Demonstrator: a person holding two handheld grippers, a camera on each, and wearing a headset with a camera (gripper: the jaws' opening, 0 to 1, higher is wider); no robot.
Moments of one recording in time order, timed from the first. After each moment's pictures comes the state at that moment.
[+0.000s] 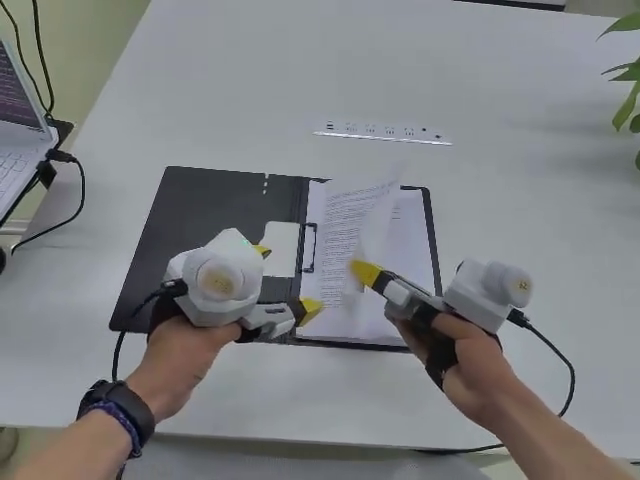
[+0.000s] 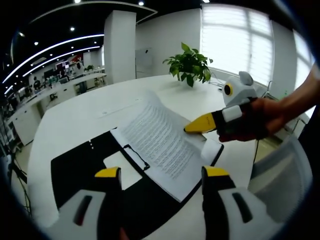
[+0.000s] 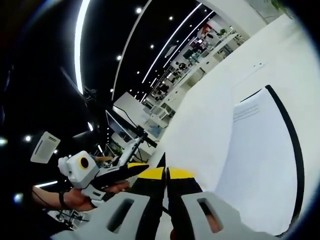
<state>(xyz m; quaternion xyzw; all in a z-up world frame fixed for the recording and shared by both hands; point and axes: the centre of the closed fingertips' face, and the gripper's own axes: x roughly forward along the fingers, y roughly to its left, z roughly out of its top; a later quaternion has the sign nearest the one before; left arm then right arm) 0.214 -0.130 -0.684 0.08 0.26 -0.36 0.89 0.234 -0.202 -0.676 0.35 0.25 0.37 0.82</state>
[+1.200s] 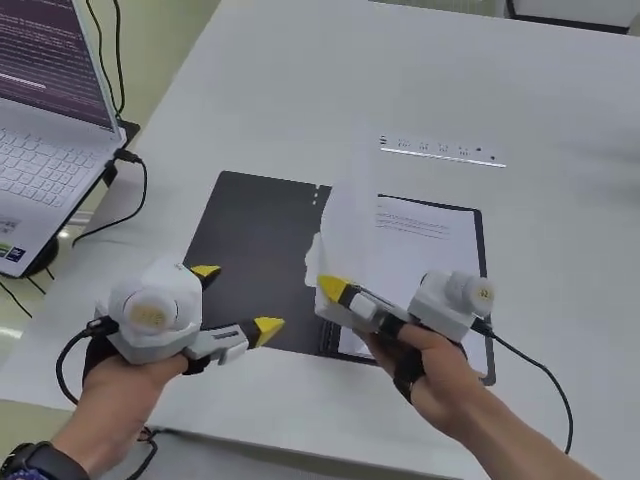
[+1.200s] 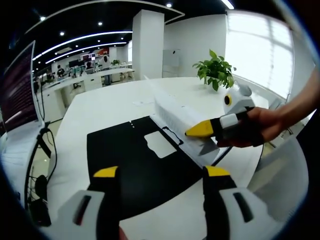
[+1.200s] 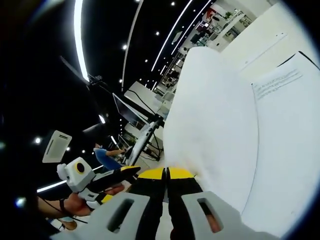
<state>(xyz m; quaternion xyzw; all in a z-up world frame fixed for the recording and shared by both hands) 0.184 -0.020 -0.673 0.04 0.27 -0.26 0.92 0.226 -0.098 -0.686 0.37 0.29 0.43 0.77</state>
